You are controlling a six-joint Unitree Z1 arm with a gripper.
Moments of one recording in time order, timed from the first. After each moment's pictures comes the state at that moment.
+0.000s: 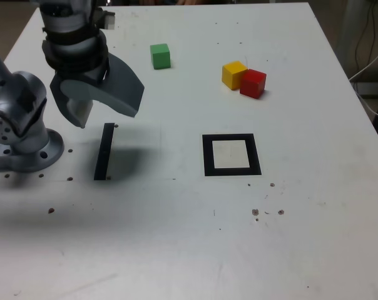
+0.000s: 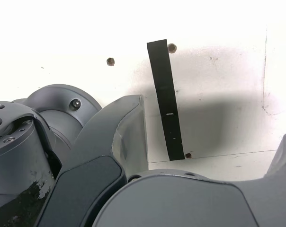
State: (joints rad) arm -0.15 1.33 -0.79 1.10 0.15 -0.01
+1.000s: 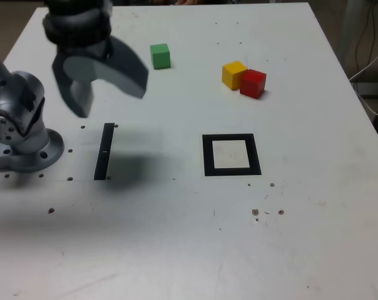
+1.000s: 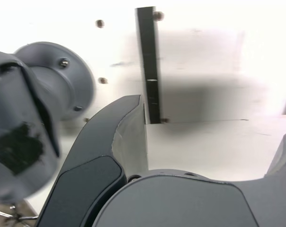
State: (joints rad) arm -0.06 1.33 -0.98 1.24 0.02 -0.04
